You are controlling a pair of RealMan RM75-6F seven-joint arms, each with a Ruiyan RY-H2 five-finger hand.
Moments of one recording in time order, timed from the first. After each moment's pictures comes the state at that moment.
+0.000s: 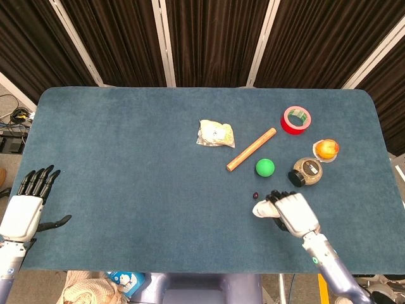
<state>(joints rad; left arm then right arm) -0.16 -1.20 -0.03 -1.56 1.57 1.48 0.04 0.38 -1.25 0.10 -1.82 -1.37 1.08 -0.57</state>
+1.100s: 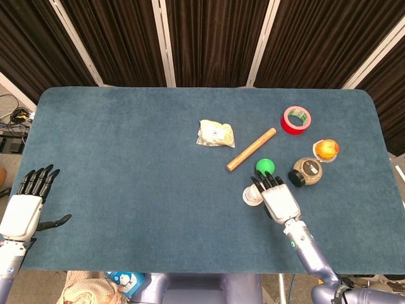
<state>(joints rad) -0.16 -1.20 -0.04 -1.57 1.56 1.47 0.03 0.50 -1.42 0.10 -1.69 -1.16 1.08 -0.78</state>
